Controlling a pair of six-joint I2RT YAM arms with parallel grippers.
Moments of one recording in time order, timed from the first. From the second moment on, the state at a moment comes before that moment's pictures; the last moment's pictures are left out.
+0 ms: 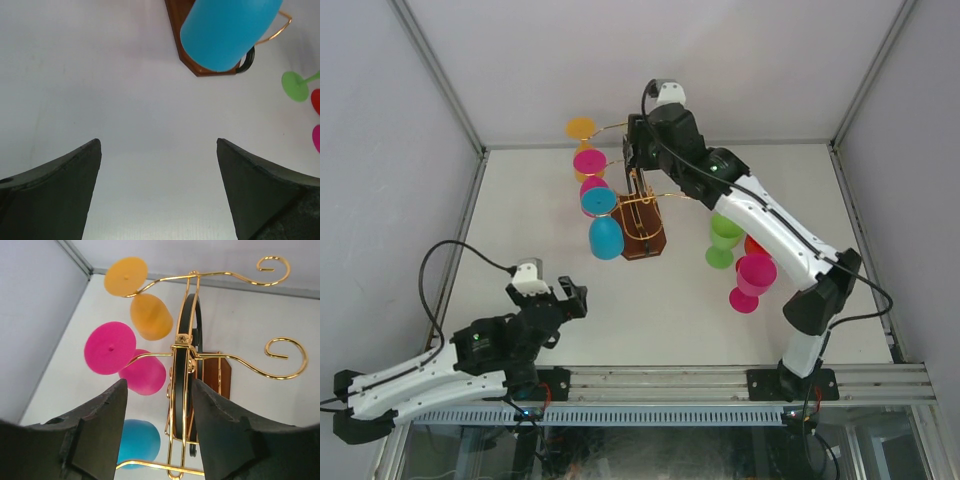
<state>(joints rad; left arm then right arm) -1.18 0.44 0.49 -0.72 -0.90 -0.91 0.77 1.82 2.03 -0.61 0.31 0.40</state>
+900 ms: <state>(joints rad) -1.15 0.85 1.29 -0.62 -1.14 -0.20 0.51 1.05 1.33 -0.50 -0.04 0.30</state>
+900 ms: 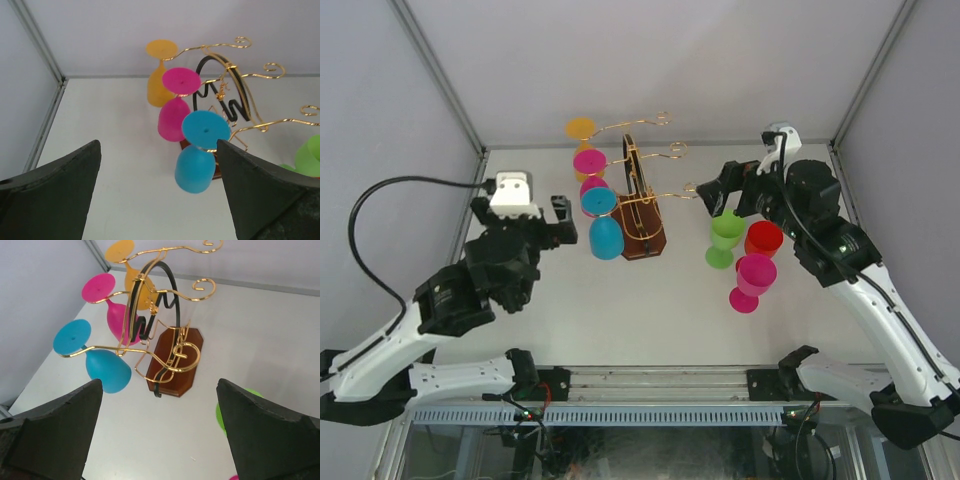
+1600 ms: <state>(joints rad) -0.88 1.30 1.53 -0.59 -0.74 -0.25 0.49 0.89 1.21 -0.62 0.05 0.30</state>
